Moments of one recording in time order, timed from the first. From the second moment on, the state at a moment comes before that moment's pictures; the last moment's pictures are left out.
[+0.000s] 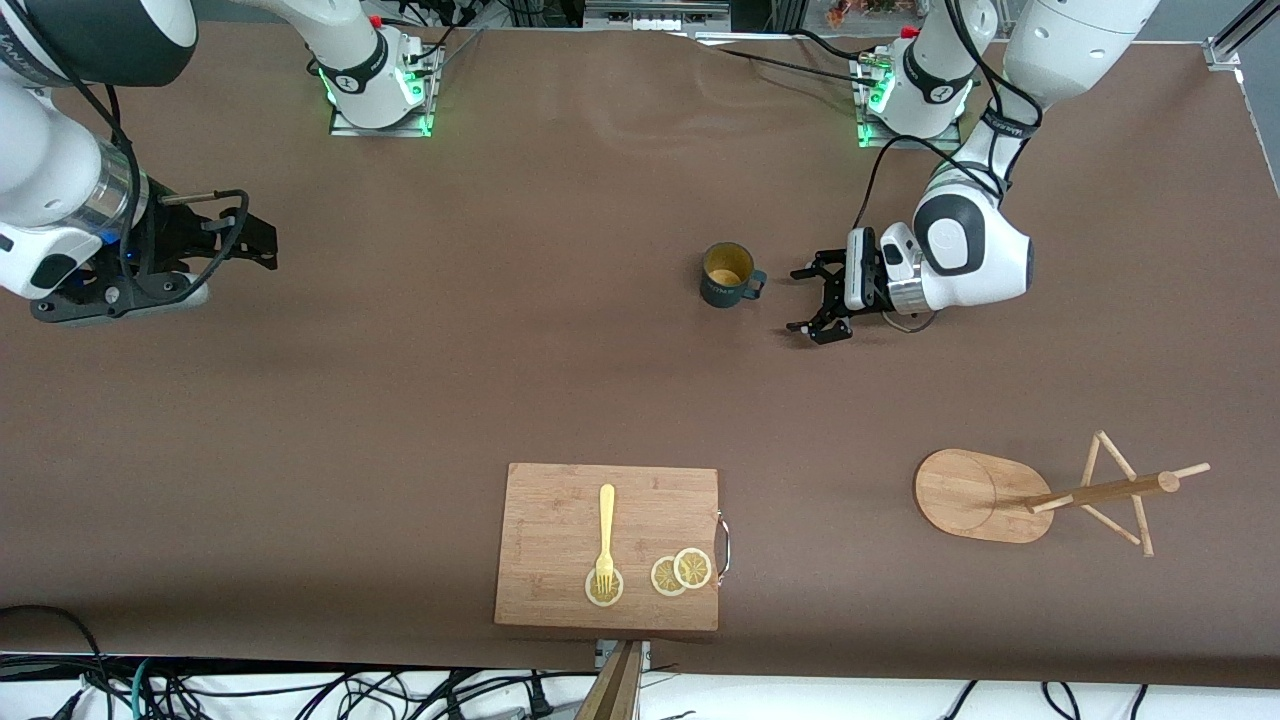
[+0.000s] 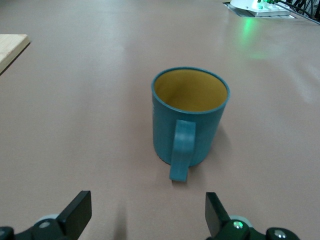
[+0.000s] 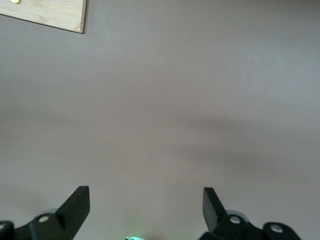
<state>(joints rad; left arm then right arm) -0.01 0.38 -0.23 -2.33 -1.28 2.30 2.52 0.54 0.20 -0.43 -1.42 0.07 1.47 -0.08</state>
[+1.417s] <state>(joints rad) -0.10 0.41 -0.29 -2.35 -1.52 2.39 2.61 0.07 0.13 0.05 -1.49 -0.03 1.51 -0.08</state>
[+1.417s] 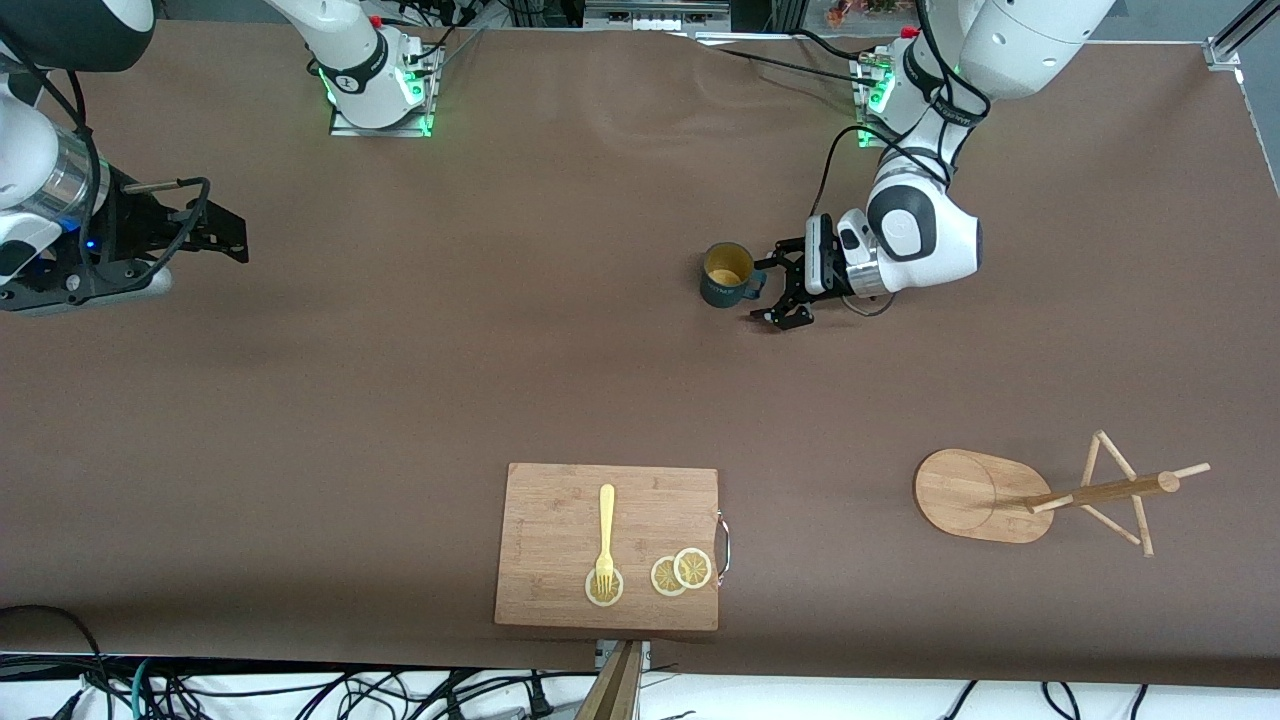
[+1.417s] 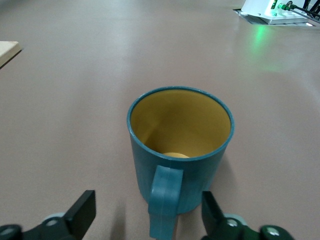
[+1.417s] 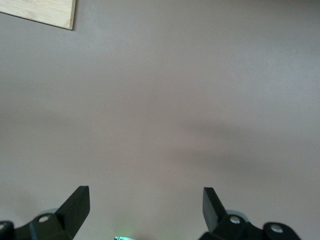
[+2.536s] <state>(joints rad) -0.07 0.41 -0.29 -2.37 -1.59 2.37 2.43 0.07 0.13 0.05 -1.49 -0.03 1.52 -0.08</state>
